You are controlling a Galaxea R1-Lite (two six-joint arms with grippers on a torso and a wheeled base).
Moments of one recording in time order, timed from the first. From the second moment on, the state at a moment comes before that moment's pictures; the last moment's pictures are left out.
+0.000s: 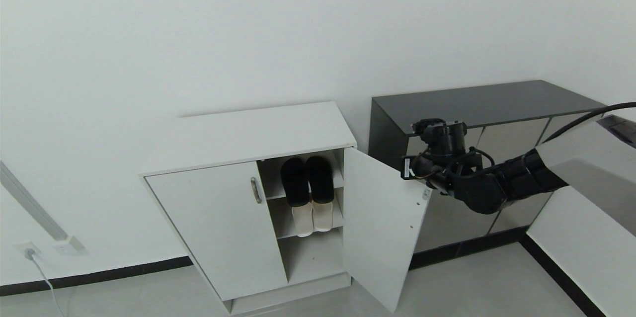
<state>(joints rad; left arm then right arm) 0.00 0.00 0.00 0.00 -0.07 -0.01 0.45 2.20 -1.33 -0.52 -0.29 0.16</state>
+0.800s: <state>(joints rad) 0.00 0.00 0.00 0.00 -0.07 -0.01 0.46 2.25 -1.30 -0.53 -0.28 0.16</state>
